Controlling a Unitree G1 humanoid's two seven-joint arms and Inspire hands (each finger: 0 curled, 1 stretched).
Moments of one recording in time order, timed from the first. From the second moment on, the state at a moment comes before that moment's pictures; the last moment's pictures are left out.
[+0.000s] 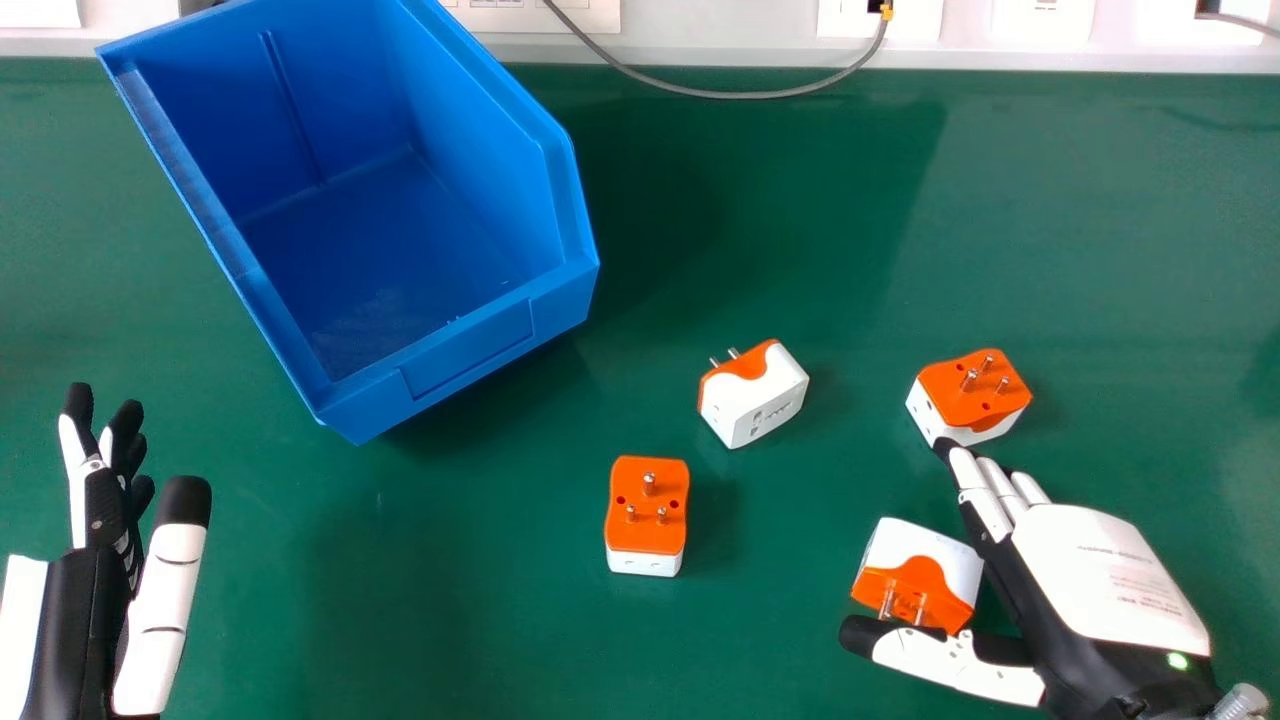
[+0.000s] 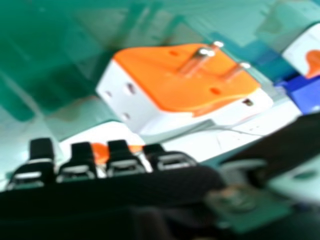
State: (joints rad) left arm 0.43 0.18 0.30 0.15 -0.01 -0.63 -0.04; right arm 0.37 -0.41 0.13 -0.16 -0.87 0.02 0.03
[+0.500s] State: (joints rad) left arm 0.43 0.18 0.30 0.14 -0.01 -0.62 -0.04; right arm 0.33 -0.42 0.14 -0.19 -0.86 0.08 0.09
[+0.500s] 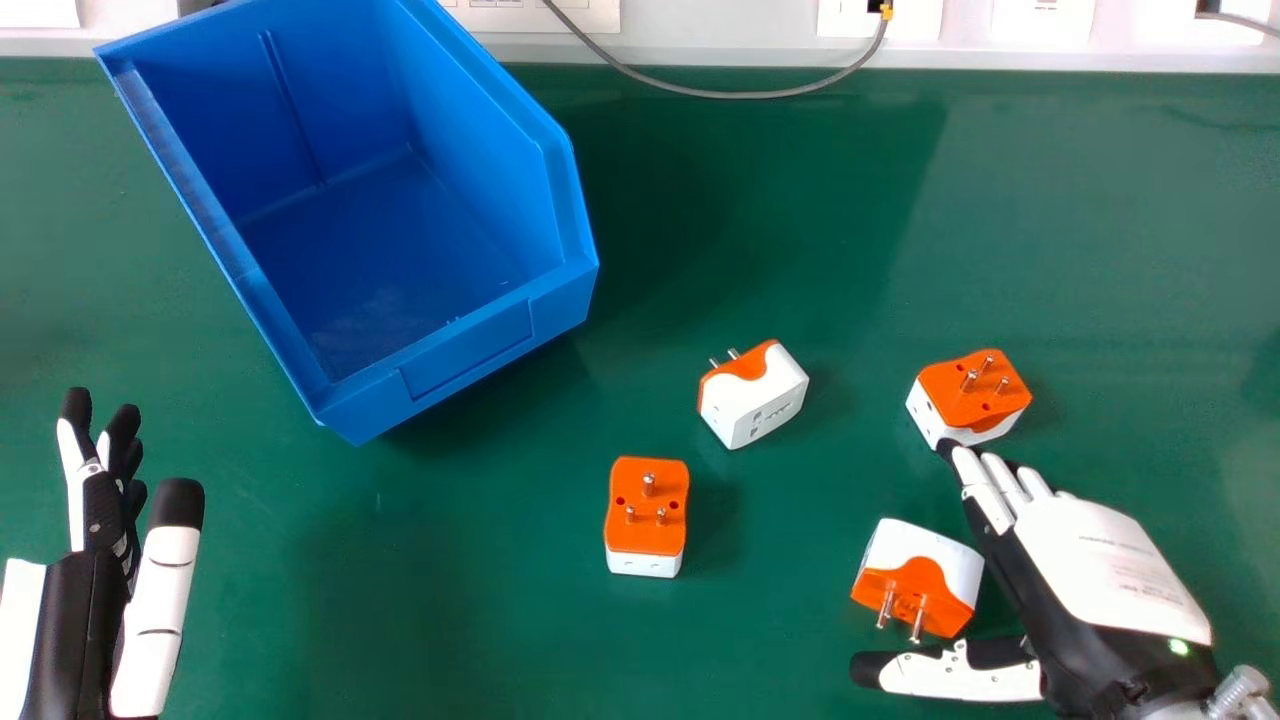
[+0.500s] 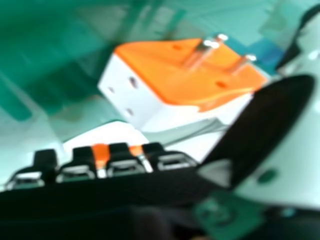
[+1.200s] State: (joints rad) left arm 0.44 0.18 0.30 0.13 -0.02 -0.62 -0.05; right arm 0.29 -0.43 0.21 -0.18 -0.88 0.18 0.15
